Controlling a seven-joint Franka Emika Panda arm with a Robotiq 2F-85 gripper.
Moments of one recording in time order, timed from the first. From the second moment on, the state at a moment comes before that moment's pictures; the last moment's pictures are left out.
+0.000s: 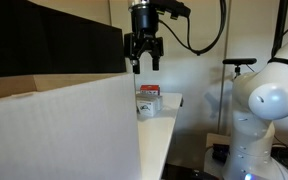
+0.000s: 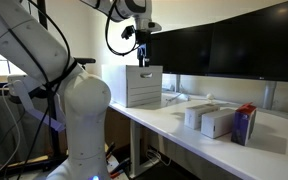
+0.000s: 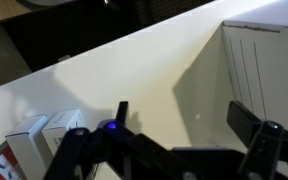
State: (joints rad) arm 0.04 -0.75 0.29 -2.36 0.16 1.65 0.51
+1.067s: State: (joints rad) arm 0.02 -0.77 0.24 -2.29 0.04 1.65 0.50
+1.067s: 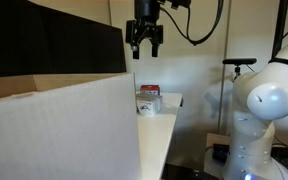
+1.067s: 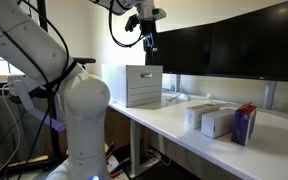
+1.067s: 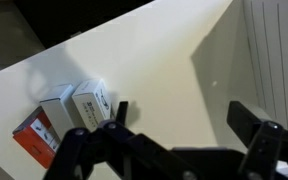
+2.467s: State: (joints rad) arm -0.04 -0.54 -0.25 -2.04 -0.17 1.69 -0.26
